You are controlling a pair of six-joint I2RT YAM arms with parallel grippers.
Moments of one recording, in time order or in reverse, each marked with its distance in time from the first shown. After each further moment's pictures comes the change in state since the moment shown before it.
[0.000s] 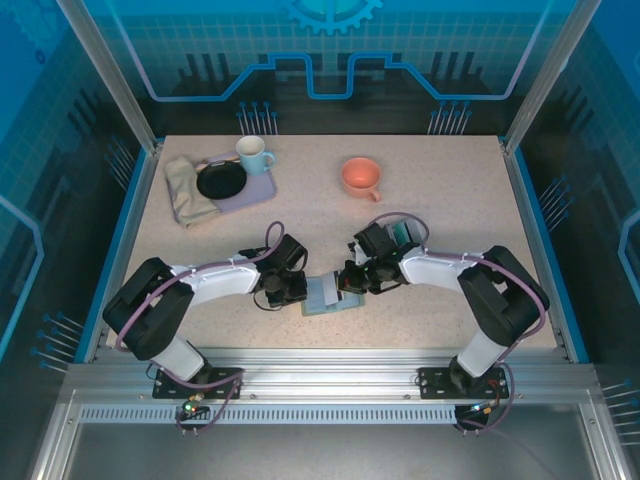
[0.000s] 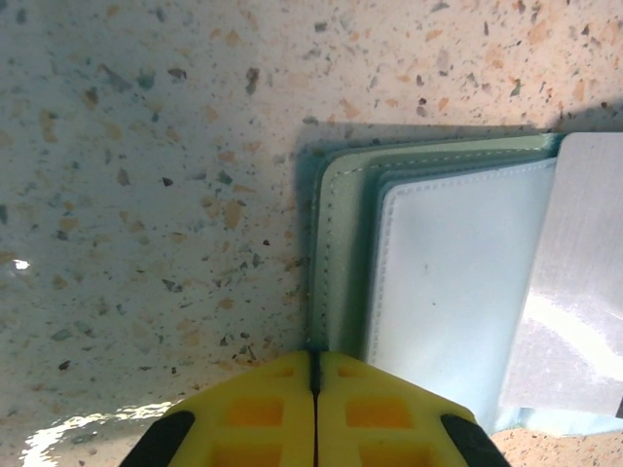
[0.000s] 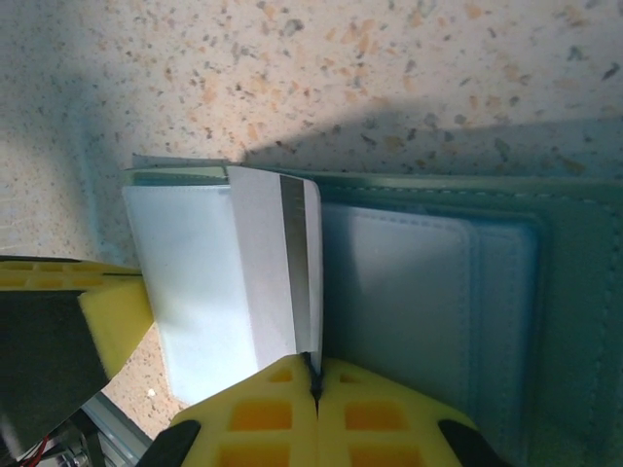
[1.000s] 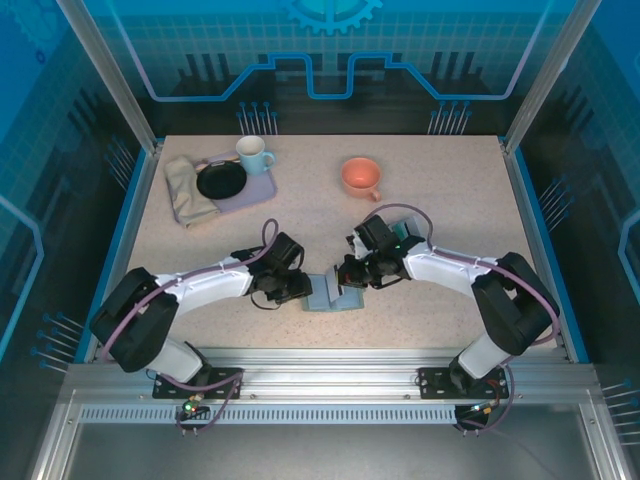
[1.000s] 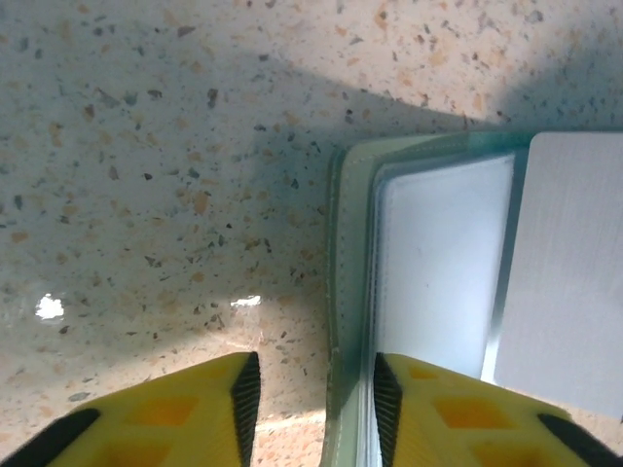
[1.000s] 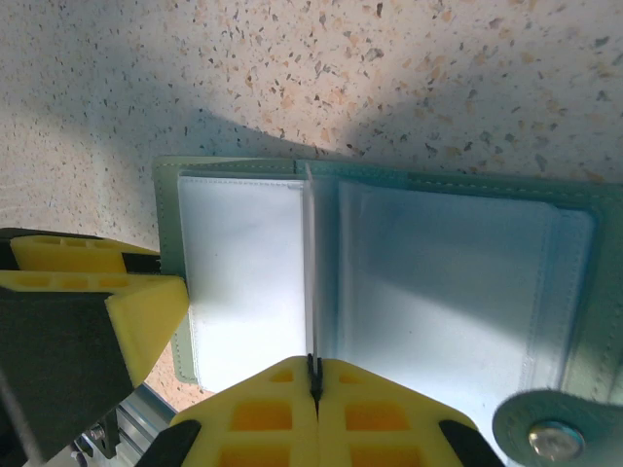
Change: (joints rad) left arm 0.000 -0.076 -0.011 0.004 -0.006 -0.004; right arm -0.001 -0.052 0.061 -0.101 -0.001 -0.053
